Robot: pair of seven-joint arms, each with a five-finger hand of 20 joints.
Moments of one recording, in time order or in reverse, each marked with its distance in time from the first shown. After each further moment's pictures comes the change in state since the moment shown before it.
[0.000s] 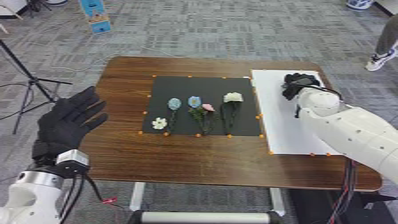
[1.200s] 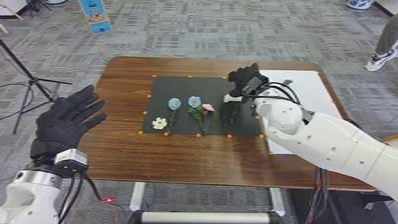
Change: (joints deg) left arm 0.1 0.2 -0.5 -0.2 0.0 0.0 -0.1; right arm 0.4 -0.7 -7.2 -21.0 -11.3 12.3 -1.3
